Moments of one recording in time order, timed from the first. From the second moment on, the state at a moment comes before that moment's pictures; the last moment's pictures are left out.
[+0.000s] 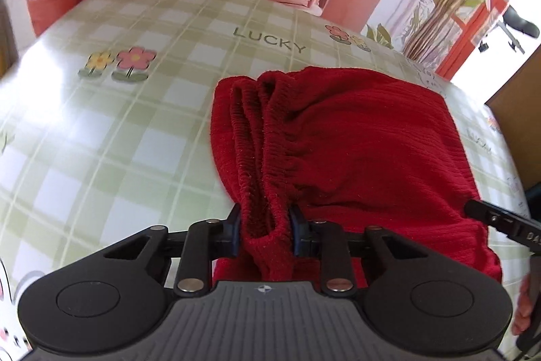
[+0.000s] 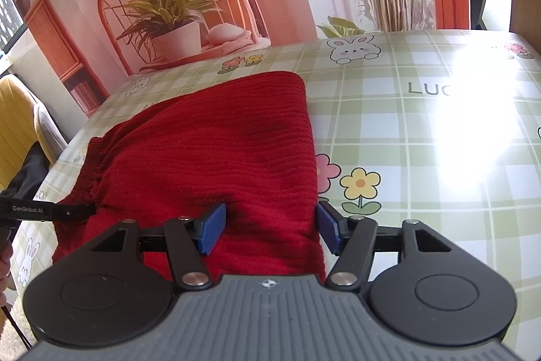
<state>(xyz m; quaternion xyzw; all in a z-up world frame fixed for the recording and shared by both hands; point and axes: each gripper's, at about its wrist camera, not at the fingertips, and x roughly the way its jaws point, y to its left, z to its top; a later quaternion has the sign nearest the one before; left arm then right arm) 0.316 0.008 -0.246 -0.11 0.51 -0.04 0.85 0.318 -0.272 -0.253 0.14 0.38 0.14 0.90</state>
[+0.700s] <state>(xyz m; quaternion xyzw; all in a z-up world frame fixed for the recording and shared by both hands) 0.297 0.029 -0.245 -0.16 0.50 0.01 0.85 0.346 -0.241 -0.259 0.09 0.38 0.19 0.90</state>
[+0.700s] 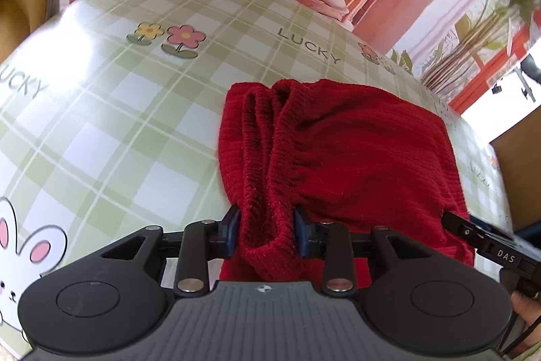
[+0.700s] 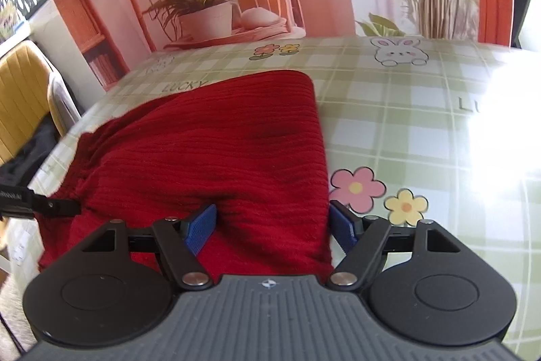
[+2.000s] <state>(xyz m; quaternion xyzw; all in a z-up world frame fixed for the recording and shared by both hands) 0.286 0.028 -0.241 -0.16 0.50 0.02 0.85 0.322 -0.243 -0.257 0.15 0.38 0.19 0.89</state>
